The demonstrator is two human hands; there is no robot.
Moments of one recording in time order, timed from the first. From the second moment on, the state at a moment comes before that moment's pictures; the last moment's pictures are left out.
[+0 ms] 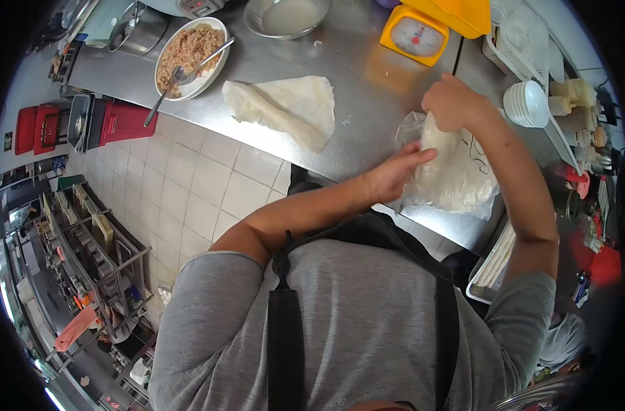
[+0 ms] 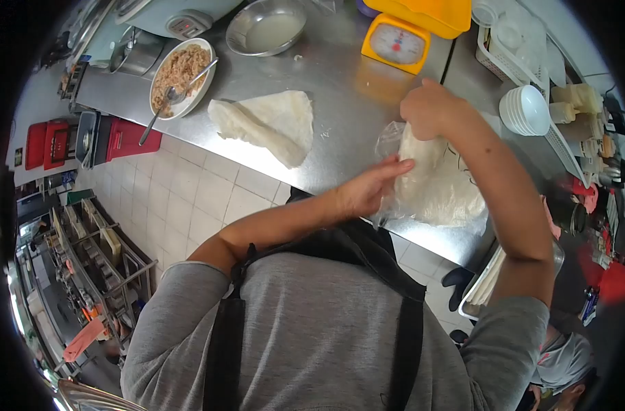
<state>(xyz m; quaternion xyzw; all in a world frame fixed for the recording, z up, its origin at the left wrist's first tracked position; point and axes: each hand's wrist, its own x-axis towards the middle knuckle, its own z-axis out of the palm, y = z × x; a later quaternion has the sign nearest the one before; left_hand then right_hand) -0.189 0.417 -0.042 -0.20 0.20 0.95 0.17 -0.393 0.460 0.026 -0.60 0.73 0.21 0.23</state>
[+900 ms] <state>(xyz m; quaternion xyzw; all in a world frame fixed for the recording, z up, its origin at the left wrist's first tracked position) -0.064 0.097 -0.043 0.03 0.91 0.39 -0.12 -0.175 0.328 0.006 -0.26 0.82 -0.49 0.10</state>
